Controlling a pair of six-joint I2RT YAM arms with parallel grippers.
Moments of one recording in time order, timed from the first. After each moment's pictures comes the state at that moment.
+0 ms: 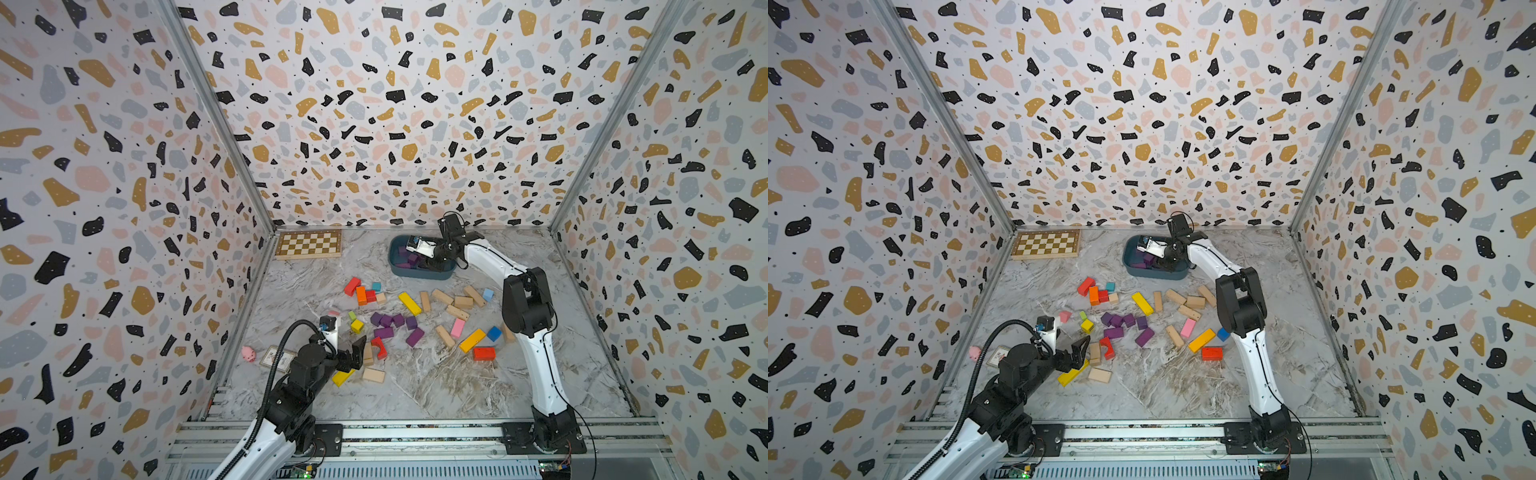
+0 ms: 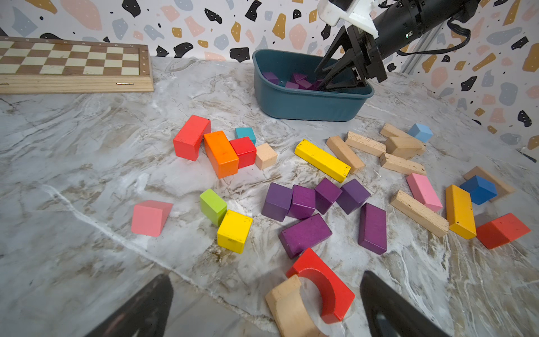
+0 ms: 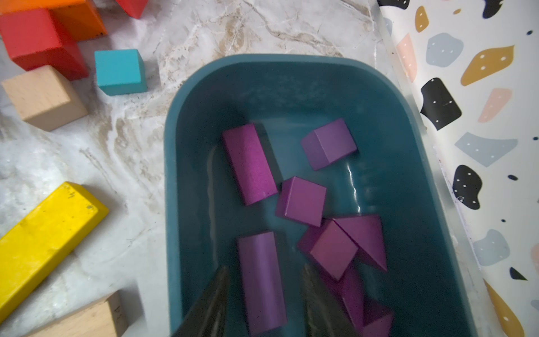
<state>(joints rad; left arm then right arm) -0.49 0.38 0.15 -0.16 -0.06 -0.24 0.43 2.36 2.05 -0.62 -0.41 -0.88</state>
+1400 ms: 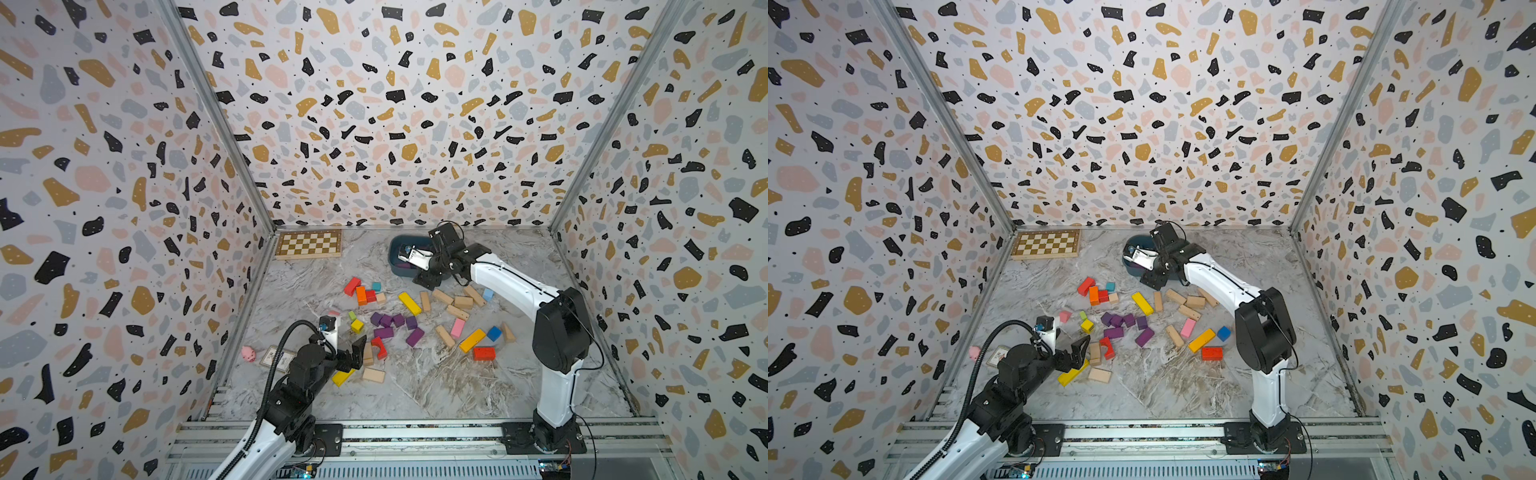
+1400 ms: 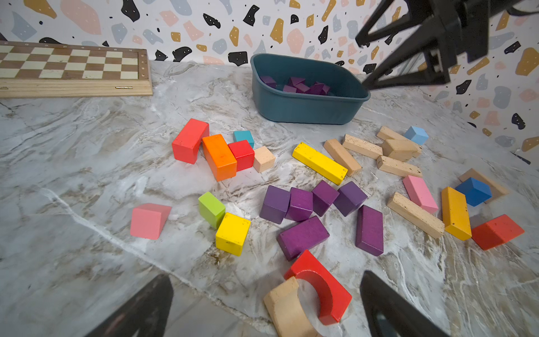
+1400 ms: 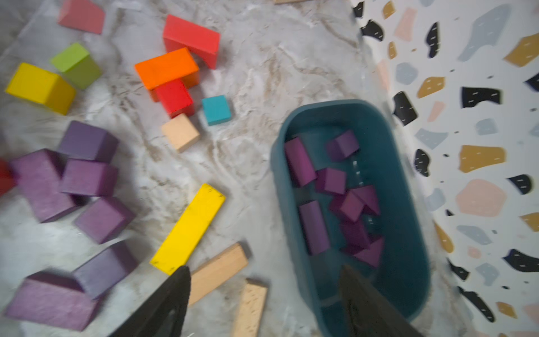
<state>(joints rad) -0.49 0.37 0.15 -0.16 -0.06 -0.24 0.64 1.90 1.60 -0.57 -0.16 -0.65</state>
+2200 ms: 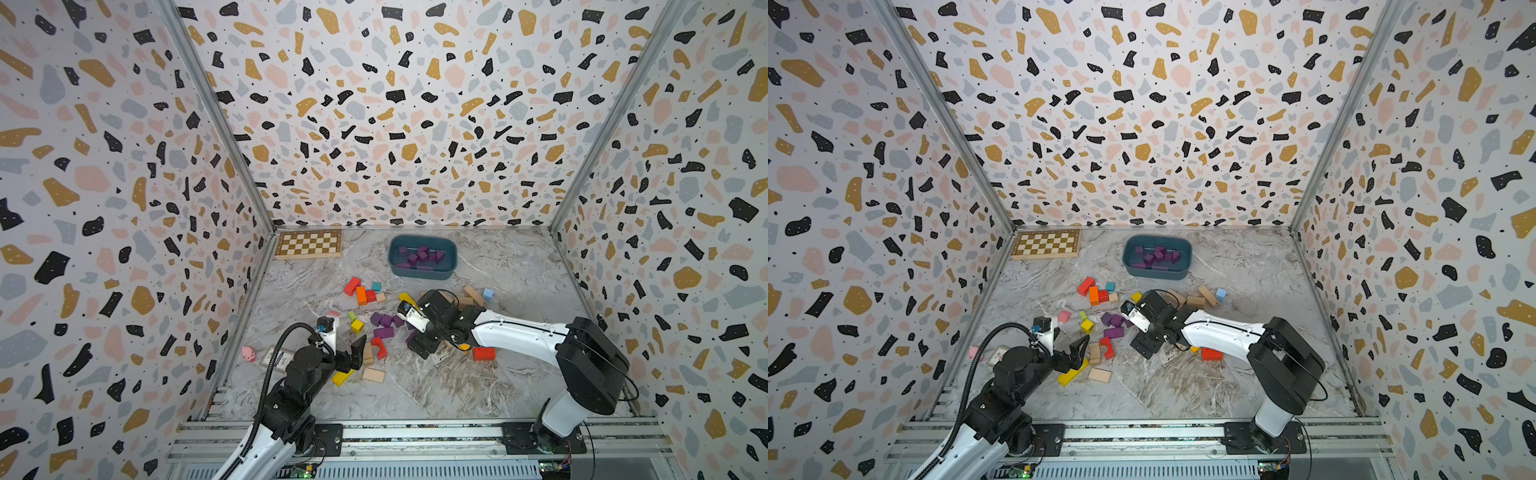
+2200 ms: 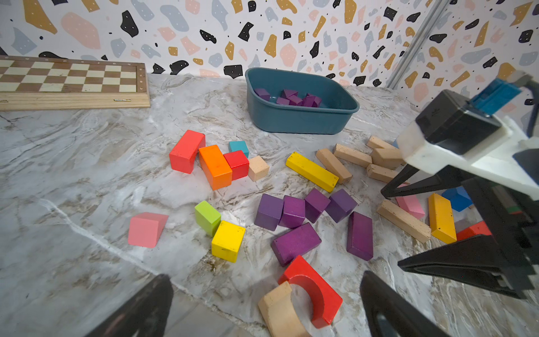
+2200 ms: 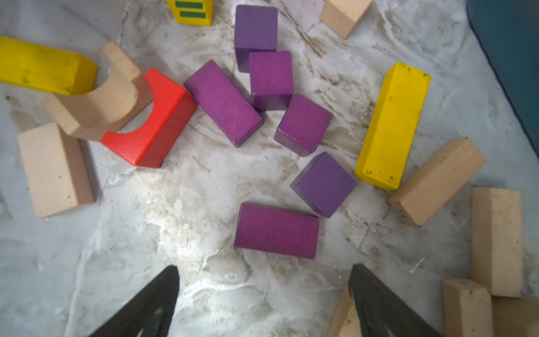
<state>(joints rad) -0.49 0.30 0.15 -0.18 -0.04 -0.24 0.90 1.66 1.02 -0.37 -0.06 -0.13</state>
